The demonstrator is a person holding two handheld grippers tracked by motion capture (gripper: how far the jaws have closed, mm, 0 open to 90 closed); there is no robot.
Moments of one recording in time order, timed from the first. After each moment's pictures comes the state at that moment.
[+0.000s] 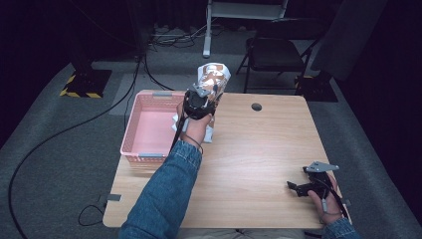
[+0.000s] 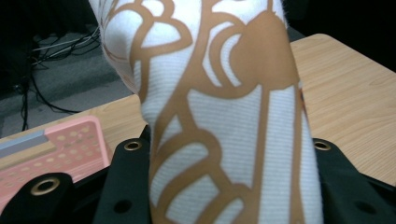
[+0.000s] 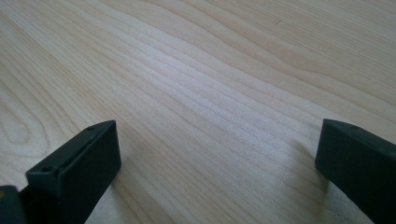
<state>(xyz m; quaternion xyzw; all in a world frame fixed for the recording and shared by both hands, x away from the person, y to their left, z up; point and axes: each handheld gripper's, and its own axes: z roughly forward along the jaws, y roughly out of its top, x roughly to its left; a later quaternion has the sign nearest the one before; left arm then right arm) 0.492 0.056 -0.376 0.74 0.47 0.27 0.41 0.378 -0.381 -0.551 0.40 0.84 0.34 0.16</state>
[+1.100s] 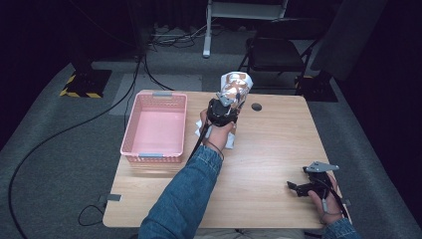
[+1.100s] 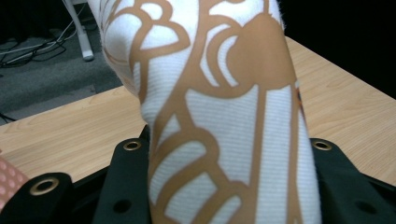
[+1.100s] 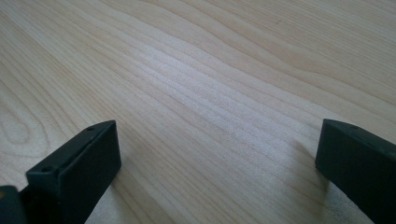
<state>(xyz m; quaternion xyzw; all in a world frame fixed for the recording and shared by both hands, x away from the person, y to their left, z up) 0.496 -0.010 -0.409 0.75 0.44 0.24 0.44 0.378 -0.381 -0.551 0.40 0.84 0.34 0.17</state>
